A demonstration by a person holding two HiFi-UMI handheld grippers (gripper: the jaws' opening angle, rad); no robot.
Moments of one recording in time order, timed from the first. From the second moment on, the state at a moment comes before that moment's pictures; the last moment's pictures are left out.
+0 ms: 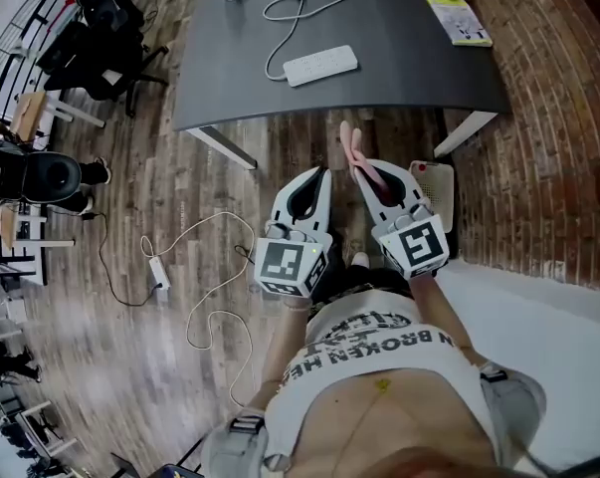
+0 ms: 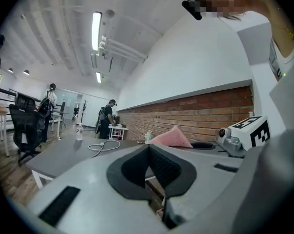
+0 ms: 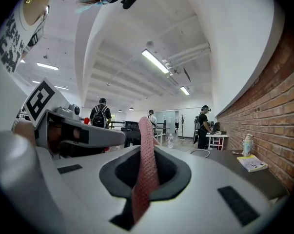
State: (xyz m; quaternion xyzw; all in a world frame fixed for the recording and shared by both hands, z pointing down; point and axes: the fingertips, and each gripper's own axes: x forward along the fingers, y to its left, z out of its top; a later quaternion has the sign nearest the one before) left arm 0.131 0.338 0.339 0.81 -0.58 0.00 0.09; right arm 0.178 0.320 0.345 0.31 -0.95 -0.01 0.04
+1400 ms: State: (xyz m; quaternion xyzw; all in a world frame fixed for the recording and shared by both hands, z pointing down) left arm -0.013 0.056 0.358 0.83 -0.55 0.01 0.10; right arm 0.006 0.032 0.363 0.29 -0.95 -0.01 0.07
